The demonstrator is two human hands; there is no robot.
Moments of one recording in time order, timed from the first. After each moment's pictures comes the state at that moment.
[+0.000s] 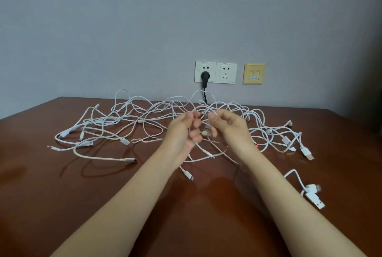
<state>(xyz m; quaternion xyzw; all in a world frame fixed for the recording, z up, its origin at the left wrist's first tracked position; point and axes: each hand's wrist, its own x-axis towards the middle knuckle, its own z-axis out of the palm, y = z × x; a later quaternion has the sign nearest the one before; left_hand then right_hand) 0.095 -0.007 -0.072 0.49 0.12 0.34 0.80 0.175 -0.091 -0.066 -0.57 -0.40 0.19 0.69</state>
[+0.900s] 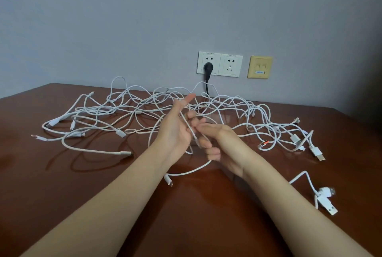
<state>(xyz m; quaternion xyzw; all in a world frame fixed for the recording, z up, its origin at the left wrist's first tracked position) 0.100 0.018 -0.087 0.39 0.08 0.34 0.85 0.167 -0.076 -0.088 -0.58 -0.36 0.41 0.61</state>
